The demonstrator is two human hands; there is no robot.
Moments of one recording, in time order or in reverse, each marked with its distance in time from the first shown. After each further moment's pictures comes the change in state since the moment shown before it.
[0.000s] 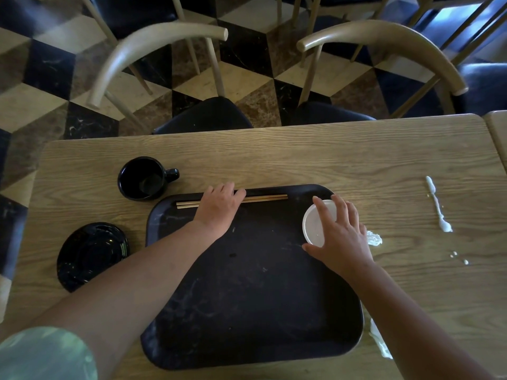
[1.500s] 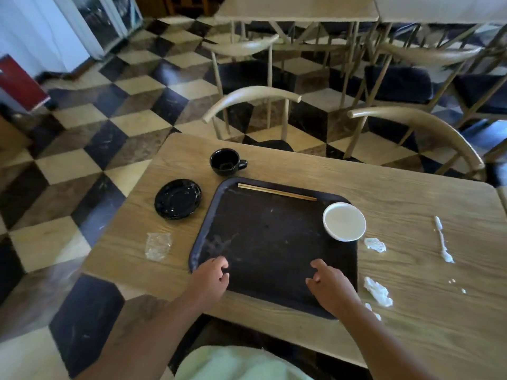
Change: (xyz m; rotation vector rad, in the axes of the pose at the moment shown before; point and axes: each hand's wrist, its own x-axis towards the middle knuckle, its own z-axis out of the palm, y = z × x) left_hand -0.299 0.091 0.017 -0.603 0.041 -0.638; right_hand -0.152 -0.009 0.031 0.226 -0.220 -0.182
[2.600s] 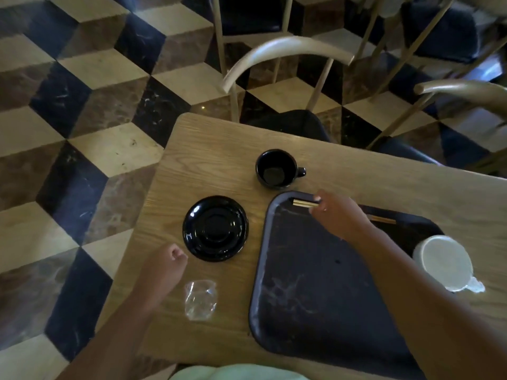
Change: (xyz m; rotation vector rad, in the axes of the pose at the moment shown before) left_hand 0.163 -0.210 -0.145 -0.278 -0.077 -0.426; right_hand 0.249 -0.221 -0.024 -0.188 -0.023 -0.022
